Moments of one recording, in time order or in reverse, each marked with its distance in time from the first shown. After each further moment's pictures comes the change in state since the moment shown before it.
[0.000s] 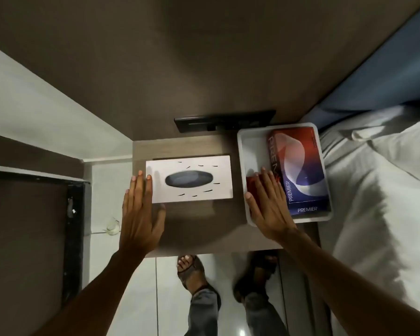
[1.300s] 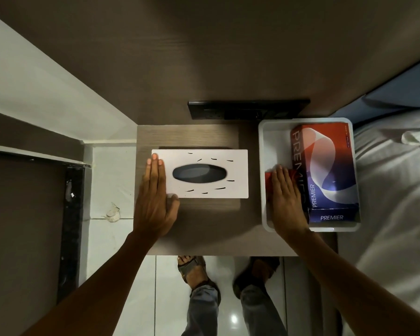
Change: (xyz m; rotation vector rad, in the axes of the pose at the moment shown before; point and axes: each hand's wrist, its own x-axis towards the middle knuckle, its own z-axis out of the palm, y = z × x) left_hand 0.033 -0.022 0.050 0.027 0.026 0.030; right_hand 0.034 0.023 0.036 -0.286 -0.116 0.070
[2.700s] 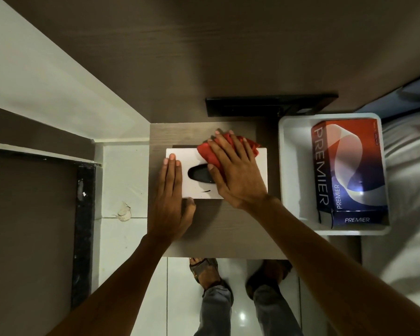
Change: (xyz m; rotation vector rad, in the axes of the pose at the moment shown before) left_hand -0.004 -0.006 0.006 -0.012 -0.010 0.030; right_hand 0.069 -0.150 -0.025 0.153 0.153 -0.396
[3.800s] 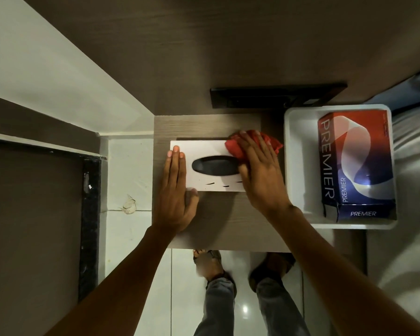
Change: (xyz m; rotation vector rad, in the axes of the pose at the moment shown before) left_hand 0.002 0.004 -0.010 -0.016 -0.034 -0.003; right_hand -0.037 0.010 -0.017 0.197 0.114 0.160
